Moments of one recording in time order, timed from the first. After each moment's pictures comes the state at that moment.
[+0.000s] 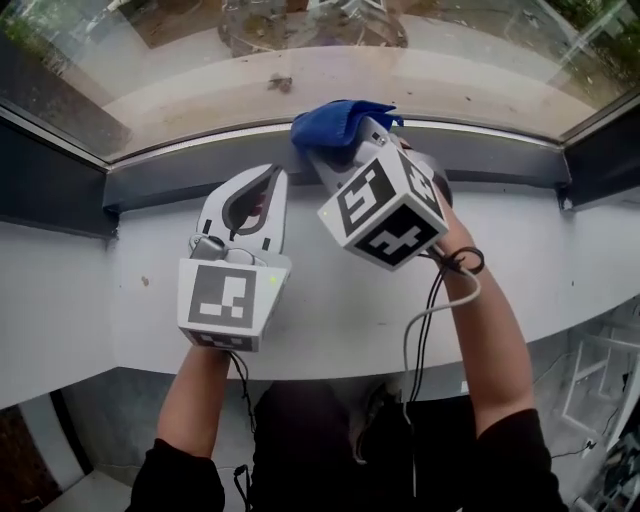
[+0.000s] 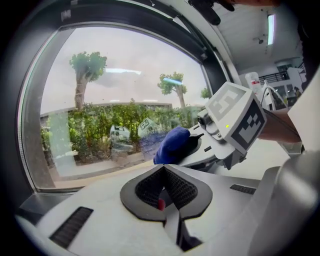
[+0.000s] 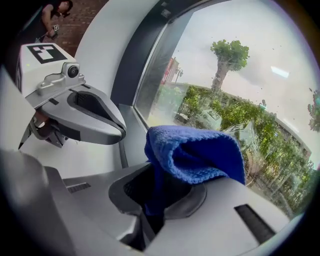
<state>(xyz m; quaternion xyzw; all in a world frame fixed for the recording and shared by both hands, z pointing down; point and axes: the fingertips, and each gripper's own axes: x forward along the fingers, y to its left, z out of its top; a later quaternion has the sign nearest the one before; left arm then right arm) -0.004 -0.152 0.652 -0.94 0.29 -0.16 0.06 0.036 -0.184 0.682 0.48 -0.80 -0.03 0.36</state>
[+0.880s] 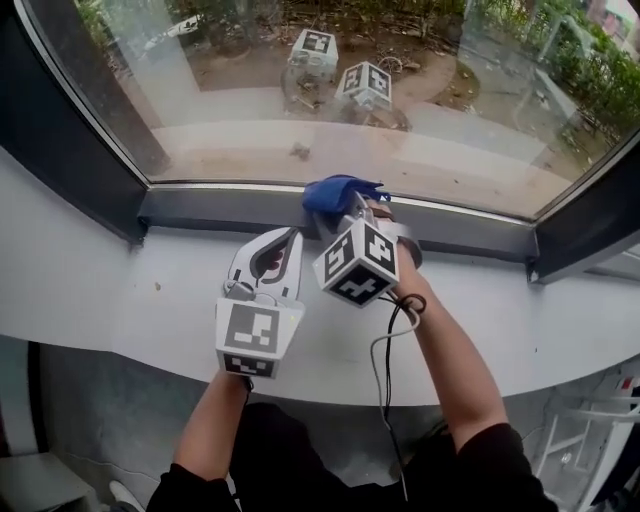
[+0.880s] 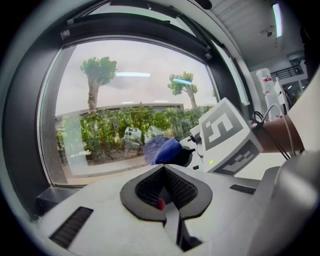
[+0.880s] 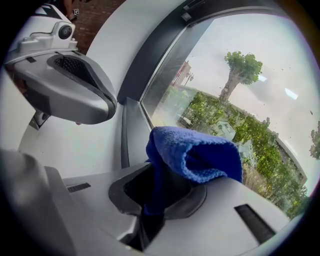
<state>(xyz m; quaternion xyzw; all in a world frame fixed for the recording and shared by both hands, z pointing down) 0.011 -0.115 0.632 -0.92 0.36 -0.15 0.05 0.046 -0.174 0.685 0.46 -0.79 -0.11 0.40</state>
